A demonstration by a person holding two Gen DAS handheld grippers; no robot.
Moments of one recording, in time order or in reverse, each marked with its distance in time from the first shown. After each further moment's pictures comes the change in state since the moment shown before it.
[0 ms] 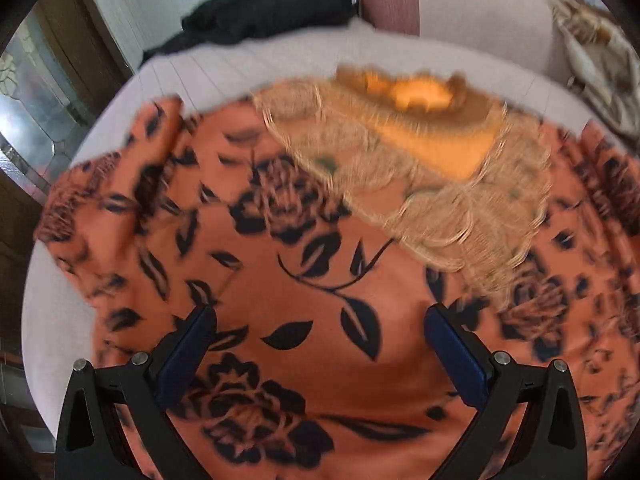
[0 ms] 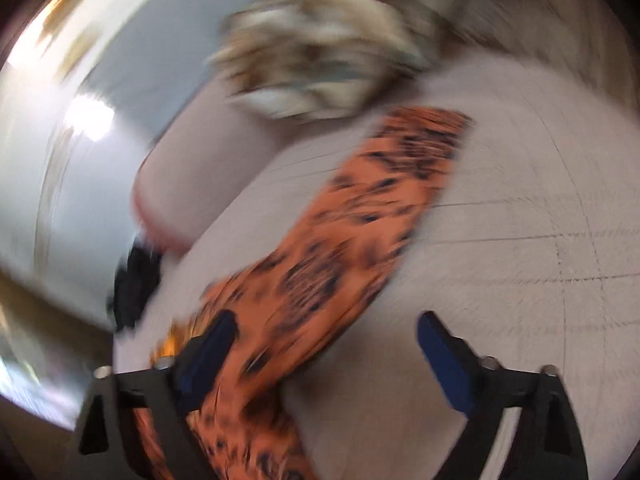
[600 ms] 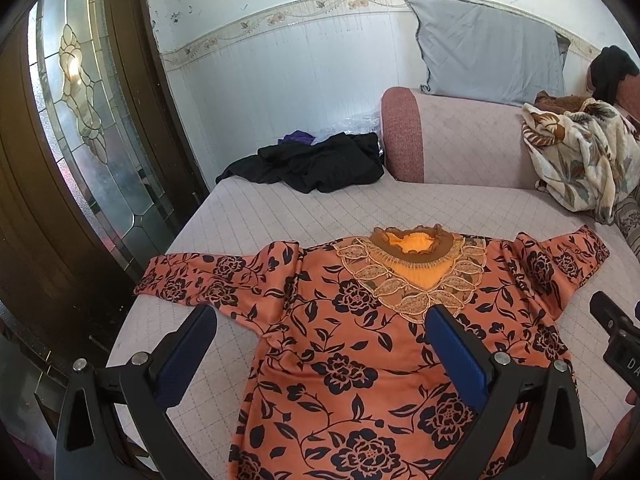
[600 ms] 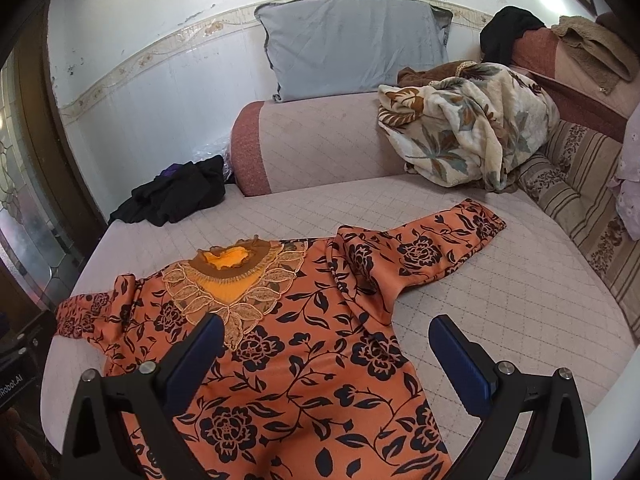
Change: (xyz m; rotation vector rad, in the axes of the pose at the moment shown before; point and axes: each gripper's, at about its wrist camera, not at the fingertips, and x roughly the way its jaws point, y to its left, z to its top) left arm -0.234 0.044 -0.030 -0.035 -0.401 0.096; right arm -0.127 0.208 -0.194 -0.634 -0.156 -0.176
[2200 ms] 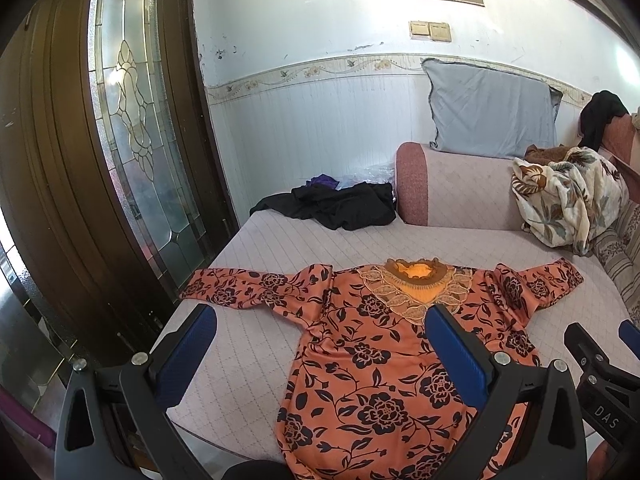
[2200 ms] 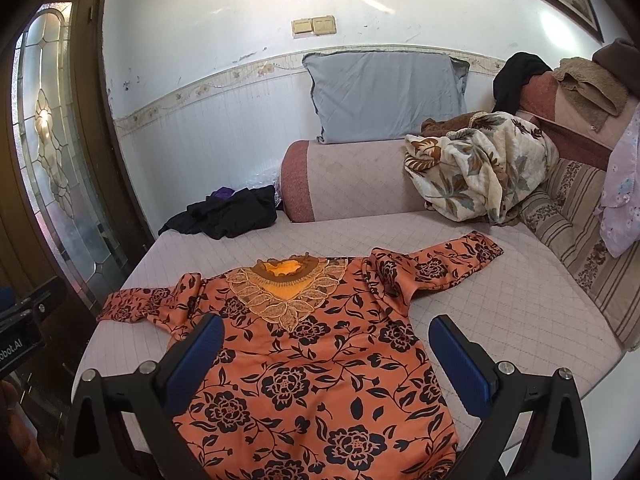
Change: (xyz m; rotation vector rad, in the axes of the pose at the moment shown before) left arm -0.142 0.051 -0.028 -0.069 -0.148 0.022; right arm -0.140 0.034 -0.040 -0.063 -0.136 0.095
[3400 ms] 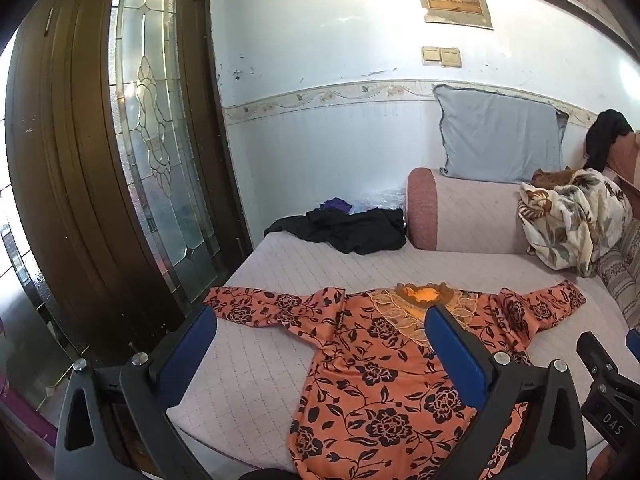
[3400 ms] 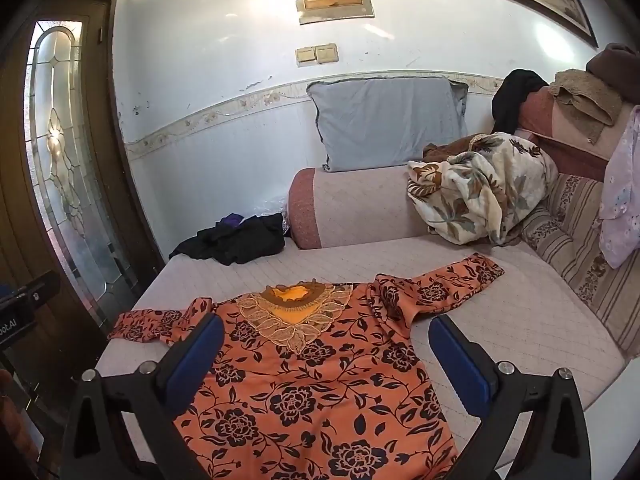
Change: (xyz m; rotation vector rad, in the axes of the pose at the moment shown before) left arm -0.020 0.011 0.002 -0.016 -0.077 0.026; right arm -0.027 -0.005 0.007 0.026 -0.087 0.043
